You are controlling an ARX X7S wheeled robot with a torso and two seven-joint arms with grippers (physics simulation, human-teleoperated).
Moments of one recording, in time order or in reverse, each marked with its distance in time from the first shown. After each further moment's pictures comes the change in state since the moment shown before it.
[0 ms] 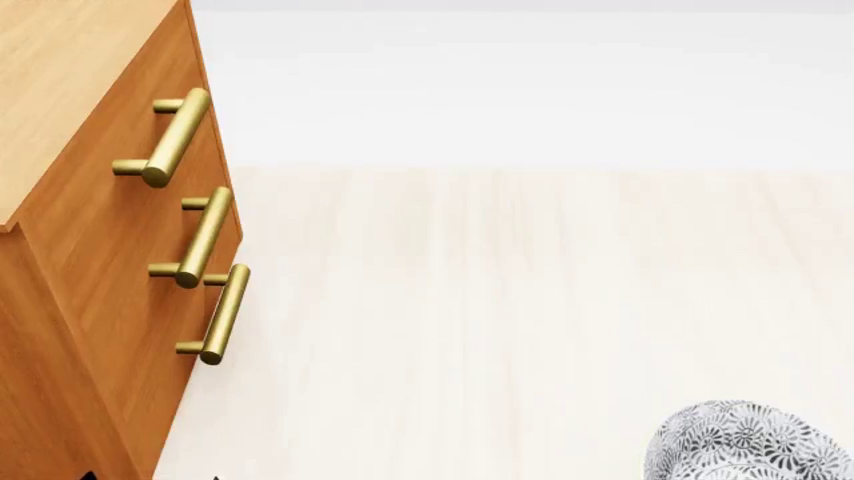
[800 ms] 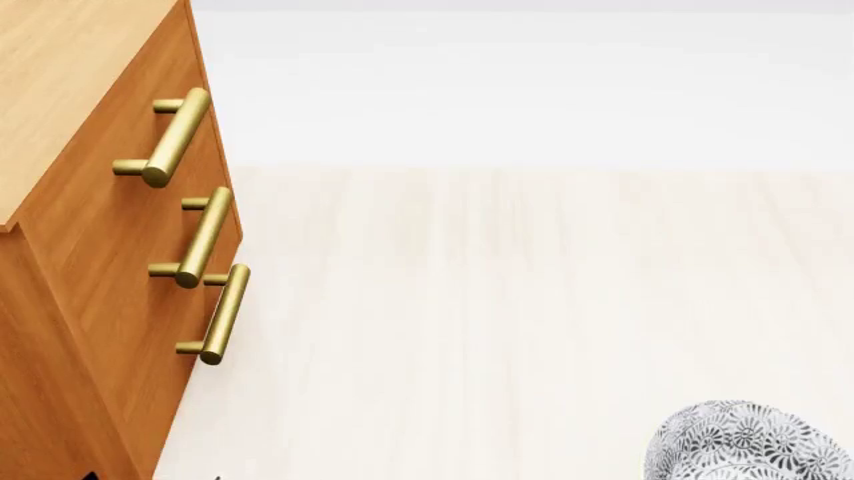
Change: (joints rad) left arm -0.006 -0.007 0.014 -0.004 -0.007 0.005 -0.011; right arm 0.066 0.036 -0.016 0.082 0.077 0.063 0.037
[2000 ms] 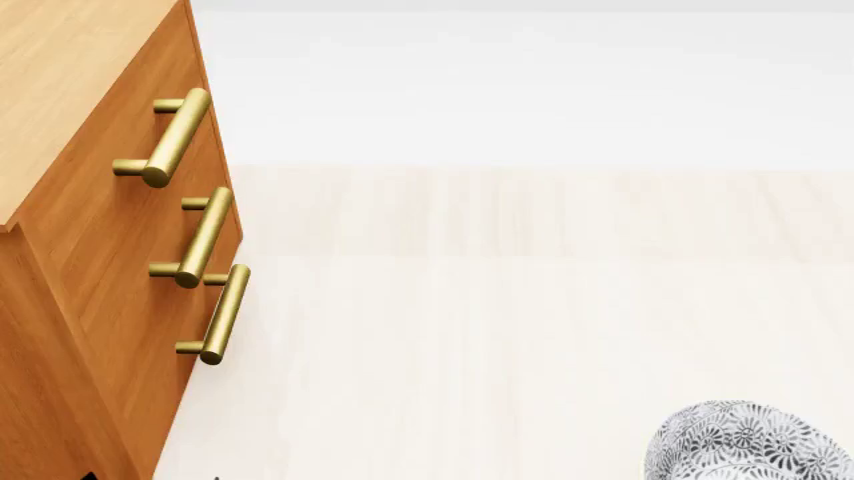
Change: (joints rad) left arm -0.002 -0.015 0.016 -0.002 -0.007 0.015 -0.018; right arm 0.081 0.044 -0.032 0.108 0.087 0.096 0.049
